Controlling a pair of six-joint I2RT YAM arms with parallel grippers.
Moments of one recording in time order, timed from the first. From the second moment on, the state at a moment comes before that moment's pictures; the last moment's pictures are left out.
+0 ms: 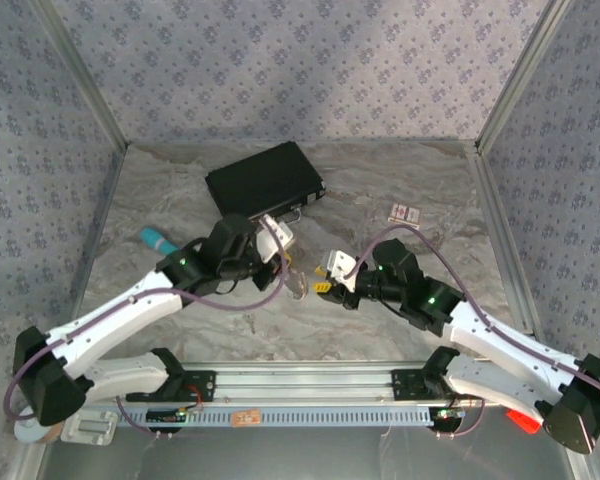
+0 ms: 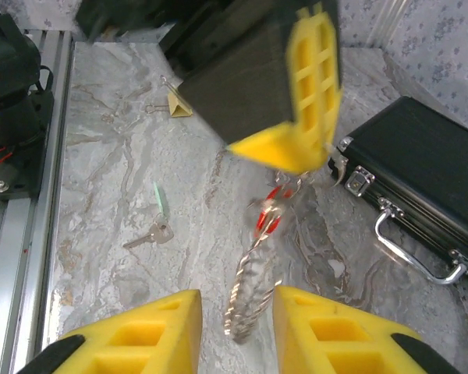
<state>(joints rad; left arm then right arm) -0.84 1.16 1.02 -0.55 0.09 0.00 0.82 0.87 0.64 -0.16 -0.36 -0.35</state>
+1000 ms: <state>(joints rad) -0.75 1.68 1.80 -1.47 0.23 -0.75 1.02 1.17 0.43 0.50 -0.03 -0.28</state>
